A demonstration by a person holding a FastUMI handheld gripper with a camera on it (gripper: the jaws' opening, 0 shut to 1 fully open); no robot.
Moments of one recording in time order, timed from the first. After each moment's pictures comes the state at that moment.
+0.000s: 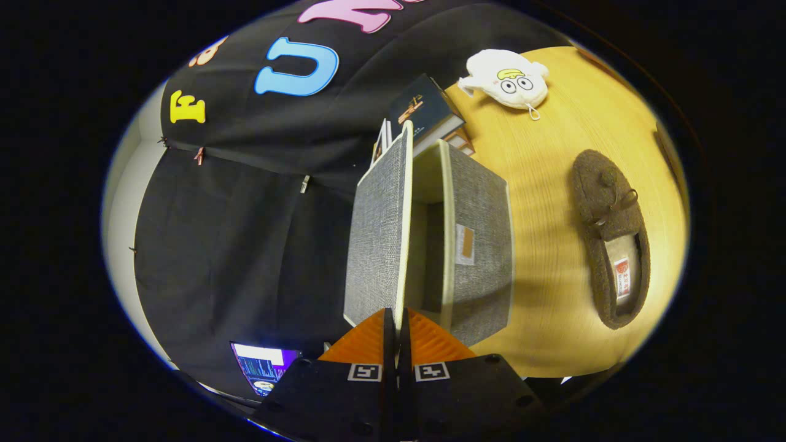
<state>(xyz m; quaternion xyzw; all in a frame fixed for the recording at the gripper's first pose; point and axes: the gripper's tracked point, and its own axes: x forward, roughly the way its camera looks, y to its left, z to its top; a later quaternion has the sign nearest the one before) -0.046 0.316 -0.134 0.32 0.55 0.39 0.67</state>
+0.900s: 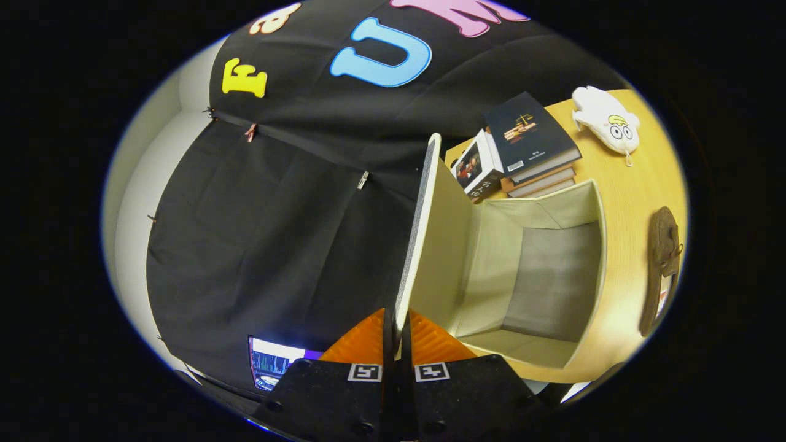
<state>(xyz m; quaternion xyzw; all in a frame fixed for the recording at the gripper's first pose) -0.070 0.436 -0.018 0.30 0.49 0.47 0.66</state>
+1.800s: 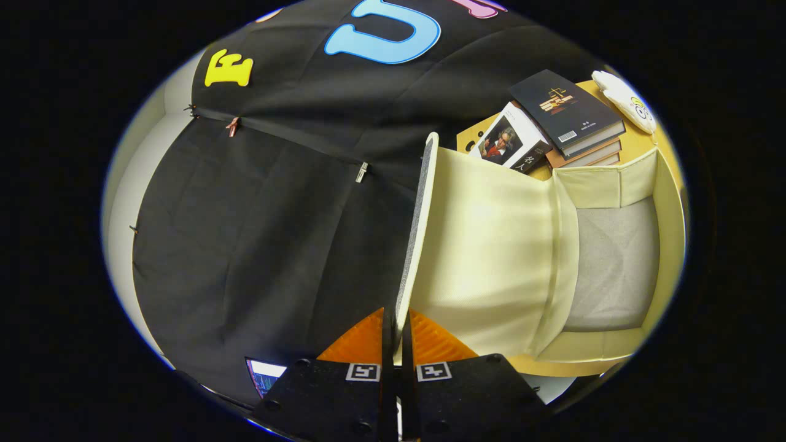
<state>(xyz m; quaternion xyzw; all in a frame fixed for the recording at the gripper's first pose) -0.096 0.571 -0.028 0.31 0.51 0.44 0.67</state>
